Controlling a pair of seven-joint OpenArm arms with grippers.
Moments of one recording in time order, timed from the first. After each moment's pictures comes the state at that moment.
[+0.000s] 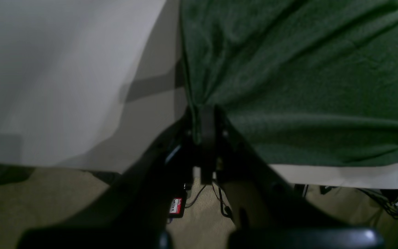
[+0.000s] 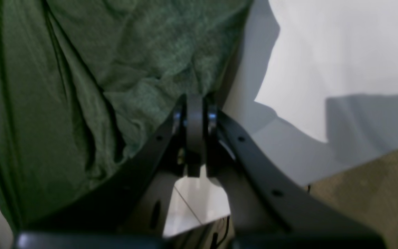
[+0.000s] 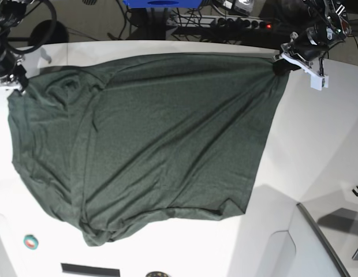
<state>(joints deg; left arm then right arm) 25.5 -9.9 -34.4 85.3 -39.0 -29.0 47.7 -13.8 1.5 48.2 86.9 32.1 11.1 -55.4</state>
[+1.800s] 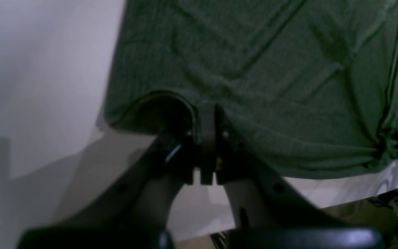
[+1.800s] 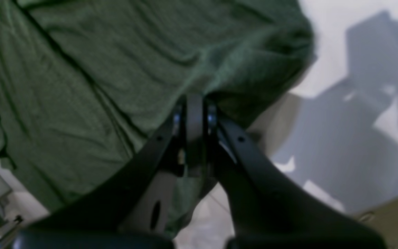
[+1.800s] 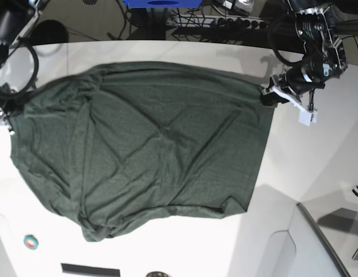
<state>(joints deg) 12.3 -9.6 -29.9 83.1 -39.2 -26.0 57.1 0.3 9.9 42.2 77.2 31.9 -7.8 -65.5</state>
